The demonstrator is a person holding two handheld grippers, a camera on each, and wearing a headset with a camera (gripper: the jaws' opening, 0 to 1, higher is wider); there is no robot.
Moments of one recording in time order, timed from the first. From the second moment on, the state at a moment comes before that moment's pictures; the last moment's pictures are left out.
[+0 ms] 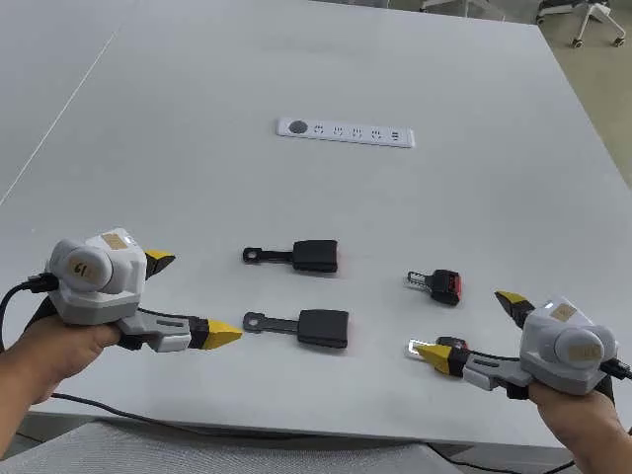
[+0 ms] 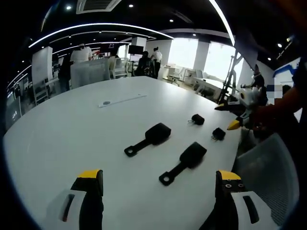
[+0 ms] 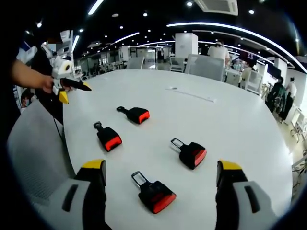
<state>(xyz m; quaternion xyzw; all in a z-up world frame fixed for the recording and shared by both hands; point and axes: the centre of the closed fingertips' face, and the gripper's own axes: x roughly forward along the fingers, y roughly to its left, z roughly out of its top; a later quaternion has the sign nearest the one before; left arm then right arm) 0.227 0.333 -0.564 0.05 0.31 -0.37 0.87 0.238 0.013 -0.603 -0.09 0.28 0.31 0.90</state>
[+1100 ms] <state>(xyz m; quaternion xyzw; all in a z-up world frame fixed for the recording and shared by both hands) 0.225 0.333 -0.563 0.05 0.31 -0.37 0.87 0.236 0.013 -0.604 -0.09 0.28 0.32 0.90</state>
